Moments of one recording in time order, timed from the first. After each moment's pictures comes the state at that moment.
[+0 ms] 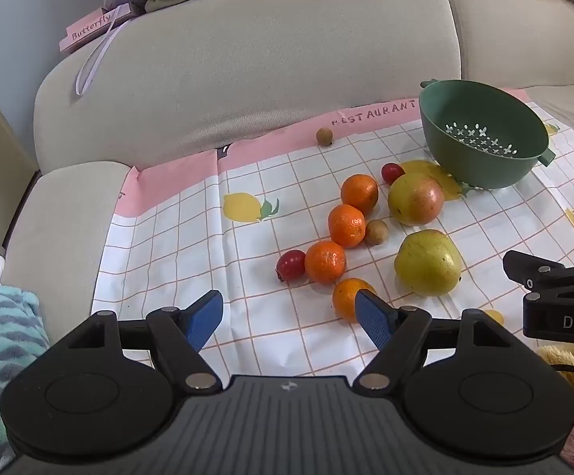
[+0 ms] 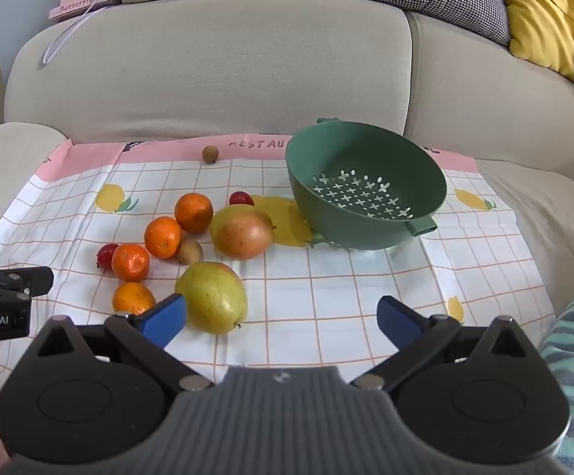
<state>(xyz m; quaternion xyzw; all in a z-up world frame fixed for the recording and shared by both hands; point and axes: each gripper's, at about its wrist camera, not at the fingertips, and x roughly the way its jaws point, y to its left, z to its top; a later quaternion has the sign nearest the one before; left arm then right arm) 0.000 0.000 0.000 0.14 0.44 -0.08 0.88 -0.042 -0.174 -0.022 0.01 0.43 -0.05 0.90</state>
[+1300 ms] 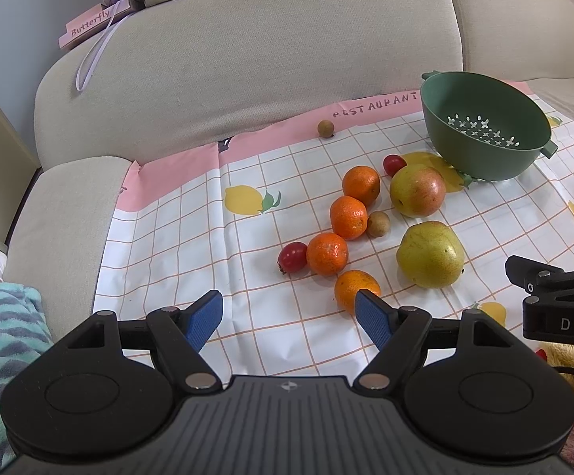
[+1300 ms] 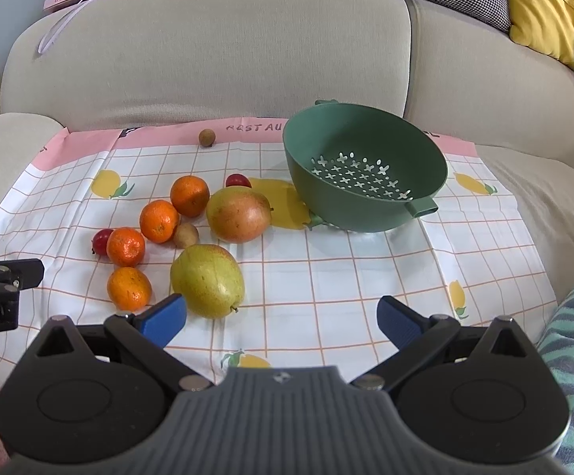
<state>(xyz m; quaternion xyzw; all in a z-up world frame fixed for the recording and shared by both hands) -0.001 -0.002 -0.004 0.15 0.45 -0.07 0.87 -0.042 -0.174 -0.027 0.01 0.44 -0.05 0.89</state>
